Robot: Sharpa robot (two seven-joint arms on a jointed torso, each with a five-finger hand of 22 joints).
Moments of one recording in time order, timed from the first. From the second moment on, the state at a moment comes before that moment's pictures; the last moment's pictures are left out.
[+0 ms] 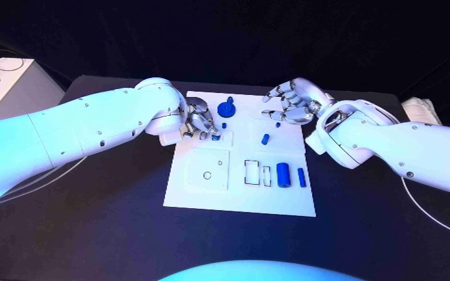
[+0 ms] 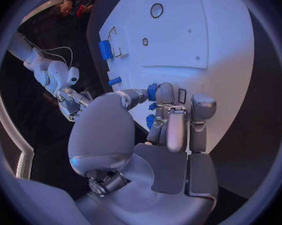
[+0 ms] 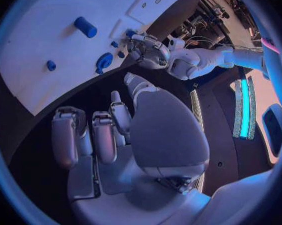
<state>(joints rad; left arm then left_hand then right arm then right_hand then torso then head) 1.35 -0.61 -0.08 1.31 -0.91 0.18 -0.50 1.19 -0.21 0.71 0.24 0.33 0.82 0.09 0.74 0.74 1.08 0.01 0.89 0.53 1.46 -0.05 1.44 1.31 0.14 1.21 0.06 1.29 0.94 1.31 -0.86 -0.15 1.62 -1.00 -0.53 -0.06 1.41 -0.19 0.27 0.23 0.25 0.88 0.16 0.25 0.28 1.33 0.08 1.29 1.31 1.47 0.00 1.54 1.31 0.02 1.47 0.10 1.43 1.31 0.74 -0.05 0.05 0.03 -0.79</state>
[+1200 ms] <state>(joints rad) 1.34 -0.64 -0.08 1.36 -1.00 0.10 -0.50 1.14 -0.24 0.69 0.22 0.47 0.87 0.07 0.74 0.77 1.12 -0.01 0.90 0.53 1.47 -0.06 1.48 1.31 0.12 1.25 0.05 1.34 1.03 1.31 -0.86 -0.15 1.61 -1.00 -0.54 -0.07 1.41 -0.19 0.28 0.23 0.26 0.88 0.16 0.26 0.28 1.33 0.08 1.29 1.31 1.47 0.00 1.54 1.31 0.02 1.47 0.10 1.43 1.31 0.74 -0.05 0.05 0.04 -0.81</state>
